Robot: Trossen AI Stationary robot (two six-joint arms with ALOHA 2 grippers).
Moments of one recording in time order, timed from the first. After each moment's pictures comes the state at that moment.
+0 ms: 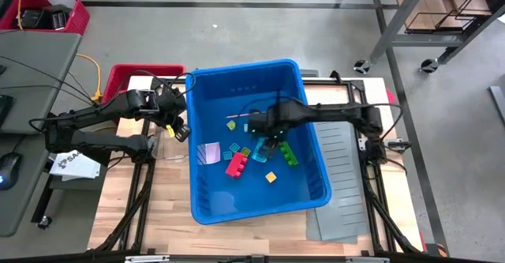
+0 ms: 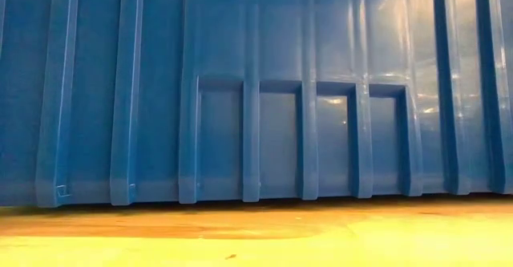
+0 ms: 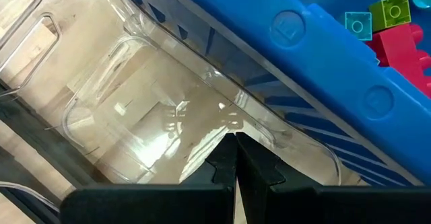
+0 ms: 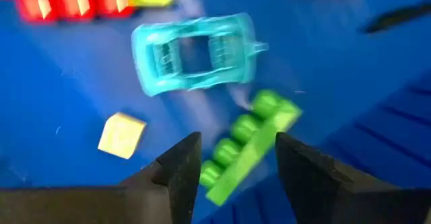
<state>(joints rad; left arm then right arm) 0.37 0.96 0.94 -1.21 -0.08 -0.43 -0.04 2.01 1.86 -1.35 0.05 0.43</state>
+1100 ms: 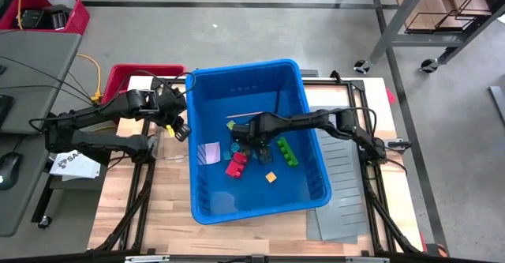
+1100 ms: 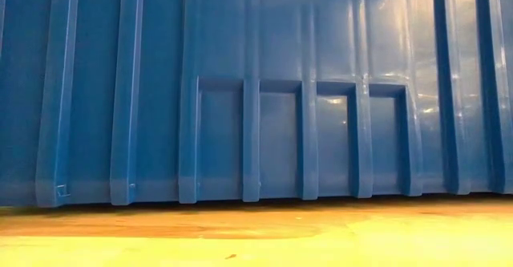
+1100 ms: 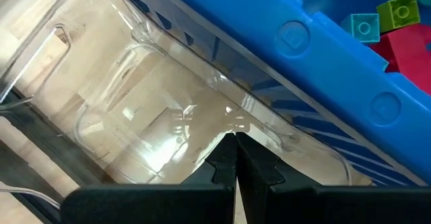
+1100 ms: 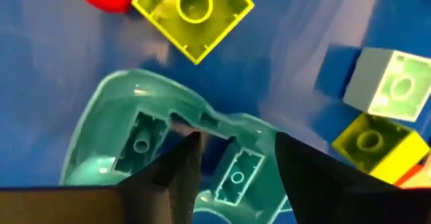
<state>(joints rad) 0.37 0.96 0.94 -1.20 -0.11 -0.41 -0.05 2.28 1.87 -1.06 0.15 -0.35</state>
